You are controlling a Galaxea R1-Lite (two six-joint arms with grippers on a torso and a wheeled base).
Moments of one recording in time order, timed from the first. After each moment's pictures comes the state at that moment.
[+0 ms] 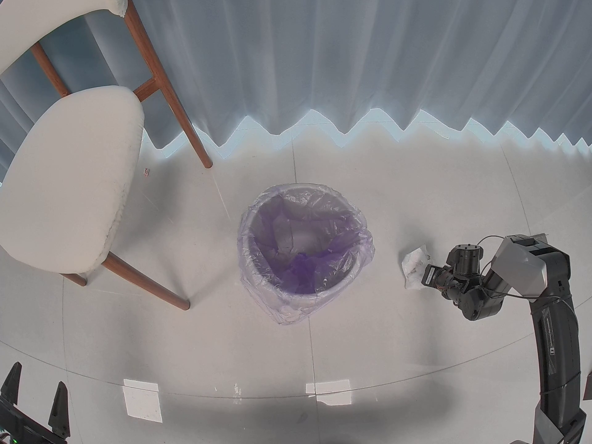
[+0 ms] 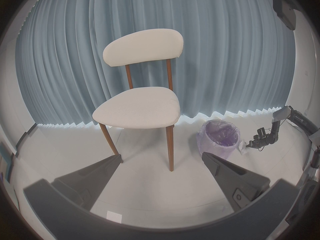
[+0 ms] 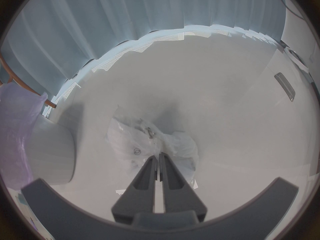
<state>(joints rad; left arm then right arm) 0.00 0.02 -0.02 -0.03 0.08 0.03 0.06 2.70 -1.31 -0.92 0.02 0.31</state>
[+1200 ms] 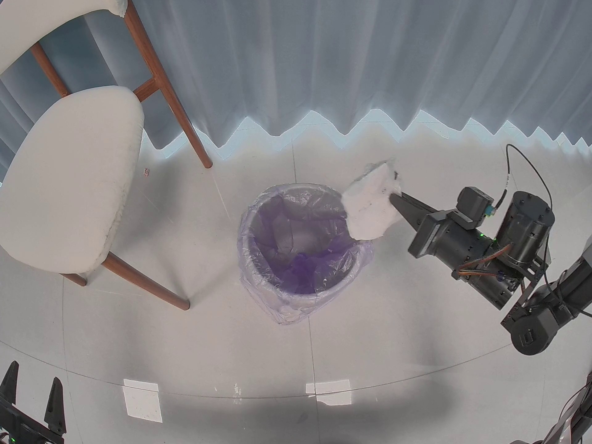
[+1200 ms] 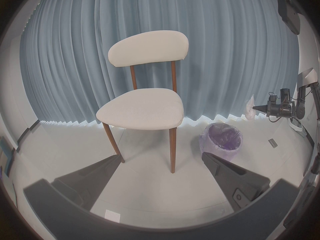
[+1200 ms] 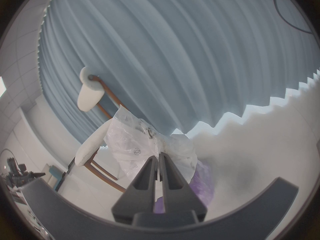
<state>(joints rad) 0.00 0.02 -0.02 -0.04 0.11 0.00 0.52 1.84 -0.61 -1.33 0.11 0.27</state>
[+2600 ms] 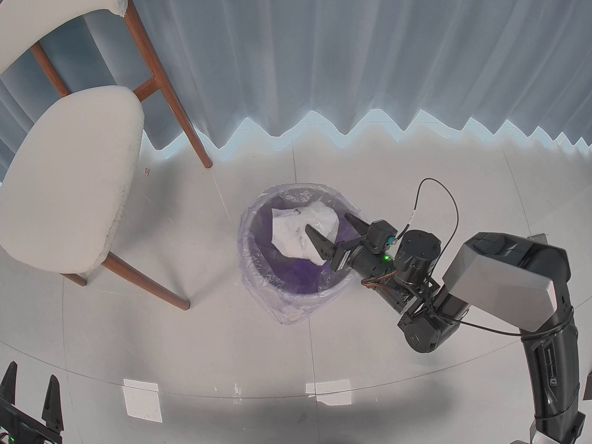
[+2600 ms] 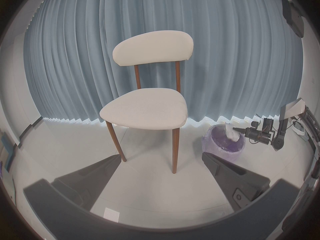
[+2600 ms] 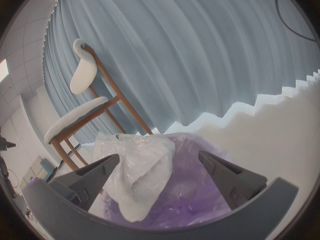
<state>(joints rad) 0.00 0.02 -0.02 -0.04 0.14 -0.03 0.55 2.47 -1.10 -1.52 0.09 0.19</state>
